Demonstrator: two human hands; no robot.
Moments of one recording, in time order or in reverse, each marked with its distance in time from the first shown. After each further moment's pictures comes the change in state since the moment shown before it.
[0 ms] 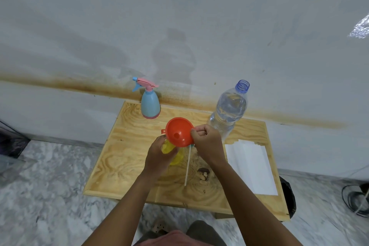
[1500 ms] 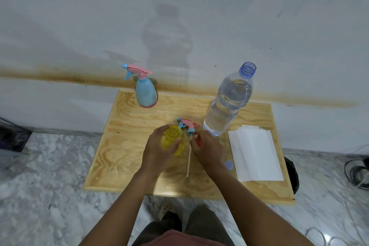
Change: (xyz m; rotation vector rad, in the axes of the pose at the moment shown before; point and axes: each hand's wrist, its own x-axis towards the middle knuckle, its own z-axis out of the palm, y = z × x) left_hand 0.001 -0.008 0.003 0.057 0.028 0.029; right_hand 0.006 0.104 0.024 -0.602 0.039 -0.186
